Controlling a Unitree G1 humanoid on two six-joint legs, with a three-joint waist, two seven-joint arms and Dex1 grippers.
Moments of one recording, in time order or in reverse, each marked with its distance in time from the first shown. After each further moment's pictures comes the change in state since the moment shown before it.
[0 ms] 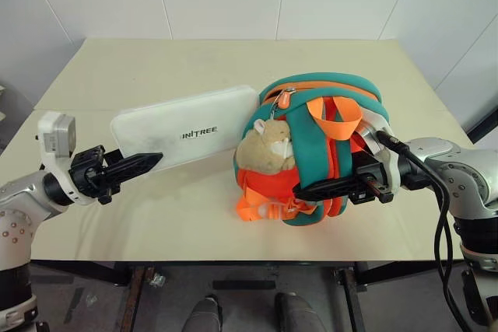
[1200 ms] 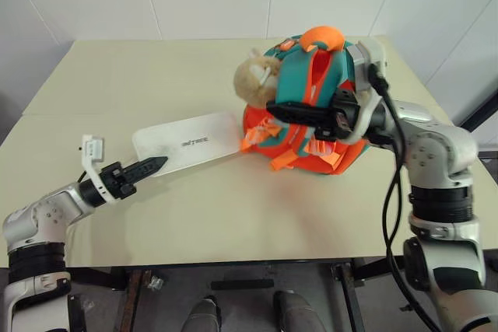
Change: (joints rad) left arm -0.116 -0.140 -0.015 0.466 0.175 0.124 0.053; right arm -0.176 0.248 -0.130 0.066 -0.019 -0.073 -0.264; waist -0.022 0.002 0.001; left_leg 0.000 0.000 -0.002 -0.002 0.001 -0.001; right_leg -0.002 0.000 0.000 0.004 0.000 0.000
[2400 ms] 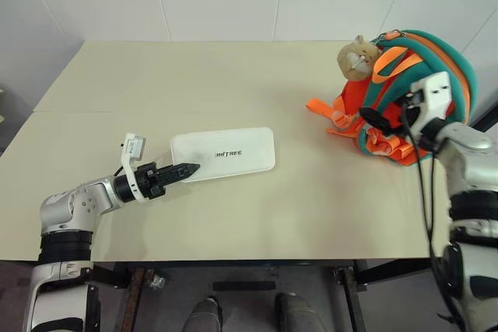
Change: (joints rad) left arm -0.111 -0.072 -0.182 -0.044 0.021 0.064 -0.041; right arm -0.030 -0.076 -0.122 0.849 -0.615 -0.714 -0.356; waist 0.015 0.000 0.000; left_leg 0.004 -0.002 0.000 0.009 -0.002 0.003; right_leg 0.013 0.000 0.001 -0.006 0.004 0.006
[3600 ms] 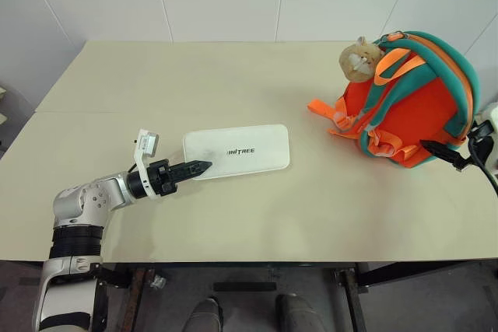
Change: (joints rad) left arm -0.047 -0.030 -0.058 0.017 -0.044 0.025 0.016; right arm 0.278 -0.392 -0.058 0.029 -0.019 -0.160 0.259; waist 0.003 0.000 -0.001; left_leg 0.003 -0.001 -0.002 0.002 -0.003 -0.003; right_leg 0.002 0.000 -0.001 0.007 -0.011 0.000
